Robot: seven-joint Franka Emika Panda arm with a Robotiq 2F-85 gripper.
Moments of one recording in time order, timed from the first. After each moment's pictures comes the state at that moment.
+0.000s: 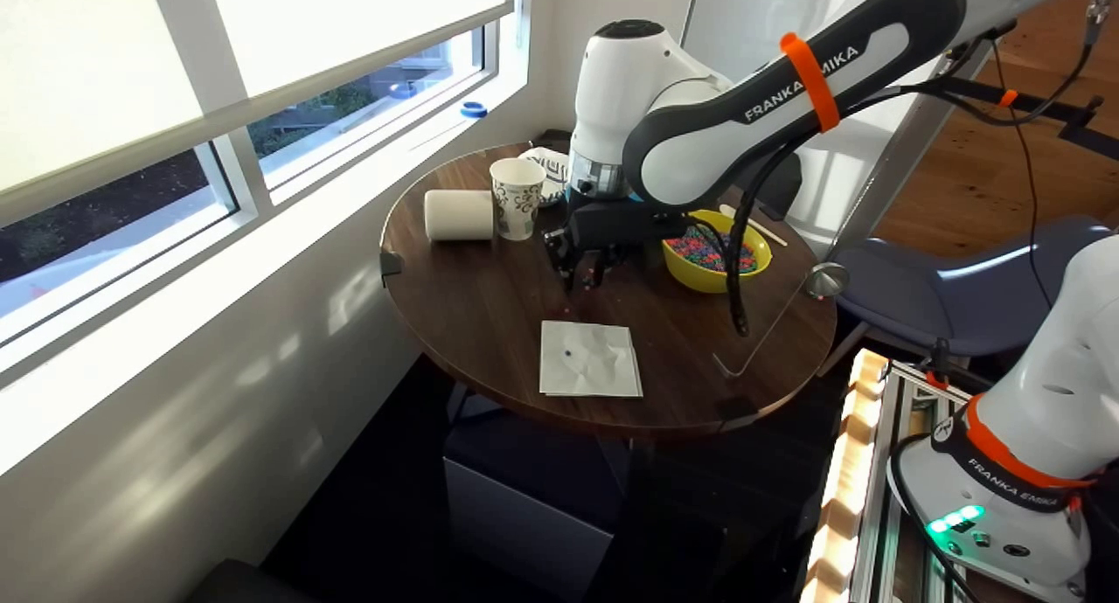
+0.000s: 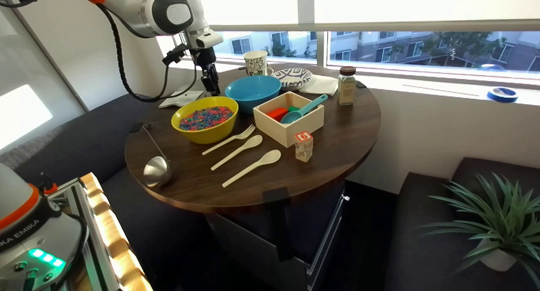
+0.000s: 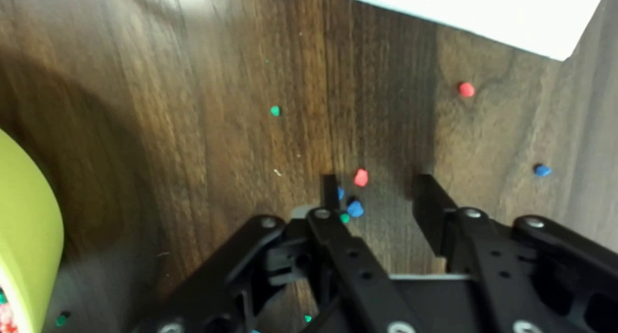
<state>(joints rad) 0.14 0.20 0.05 -2.16 -0.11 2.39 0.95</state>
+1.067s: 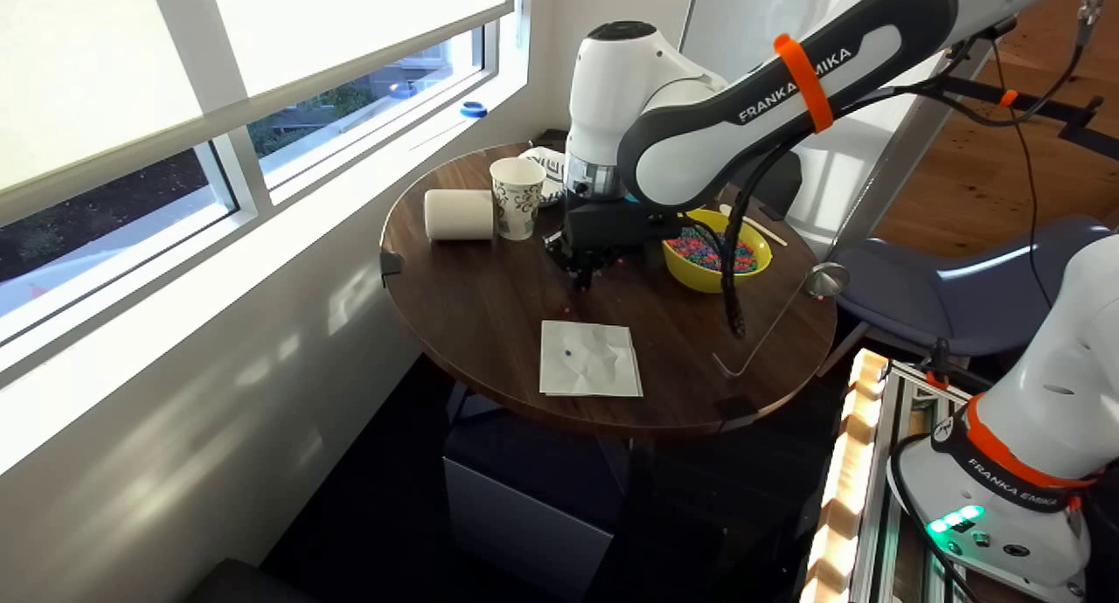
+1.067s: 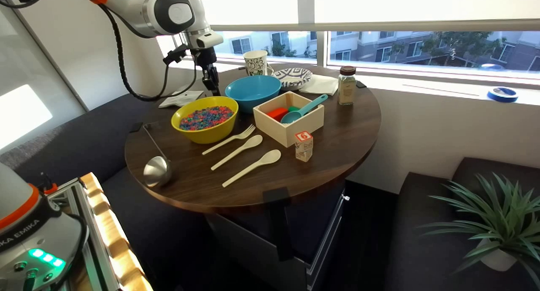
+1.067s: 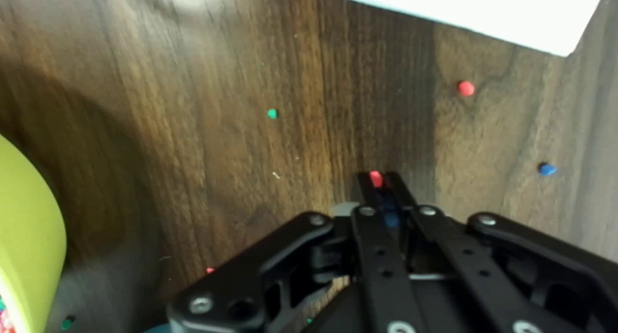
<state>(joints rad) 0.15 0.21 0.05 -2.14 -0.12 2.37 0.98</state>
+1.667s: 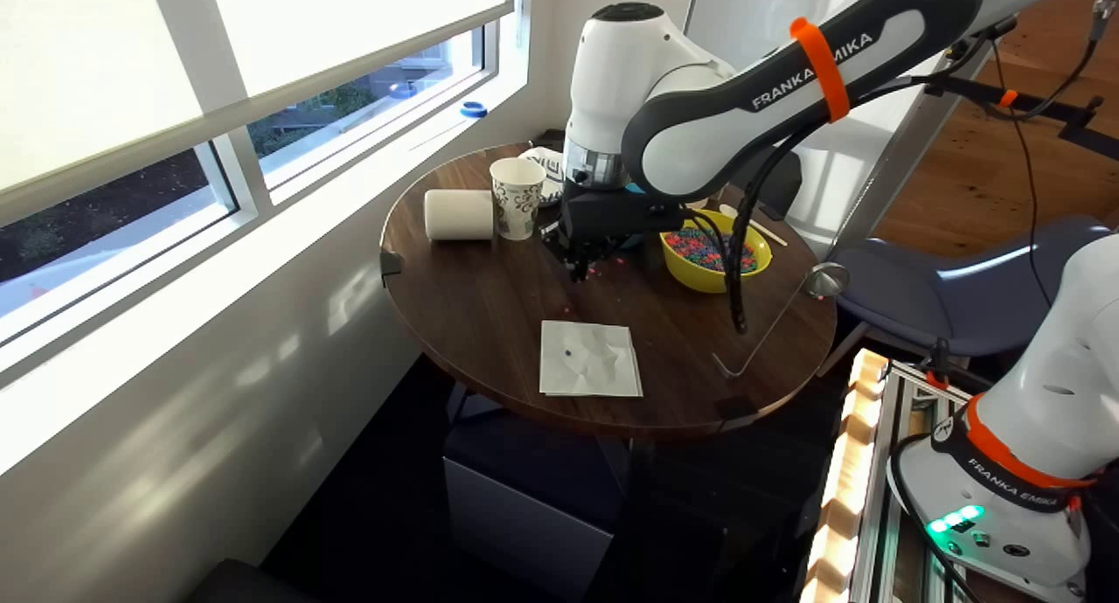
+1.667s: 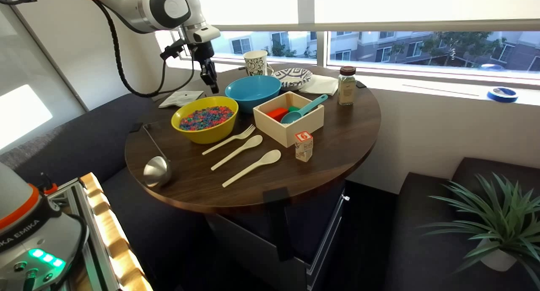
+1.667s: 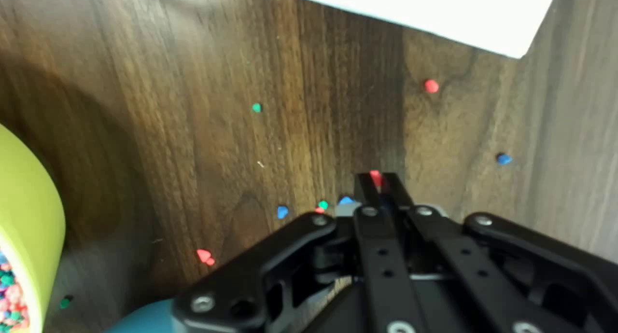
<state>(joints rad) 0.16 0.18 0.05 -2.14 -0.12 2.37 0.98</state>
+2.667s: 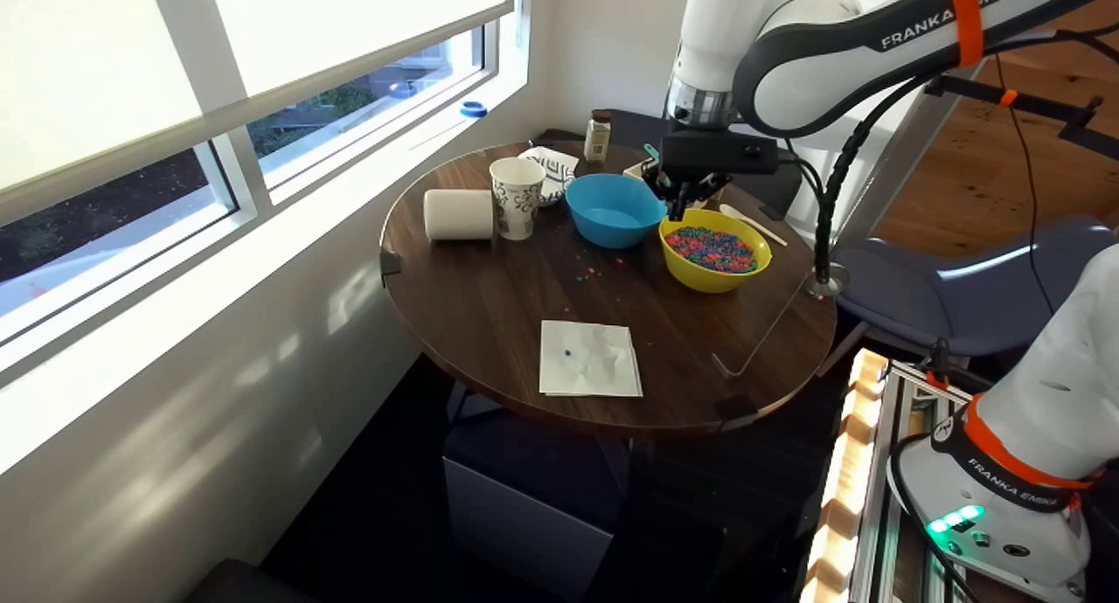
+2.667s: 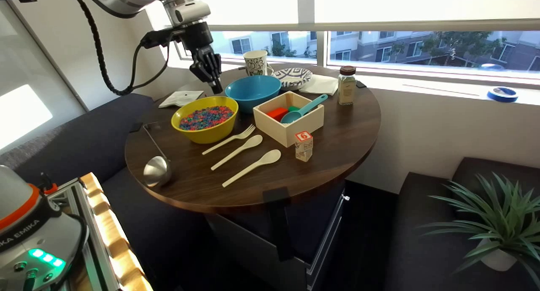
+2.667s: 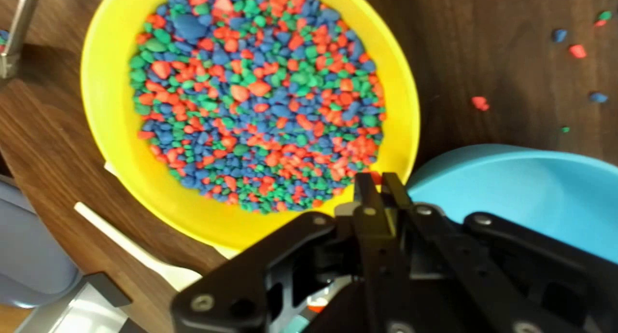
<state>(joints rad) -0.02 -0.13 0.01 -2.35 -0.29 2.23 1.15</state>
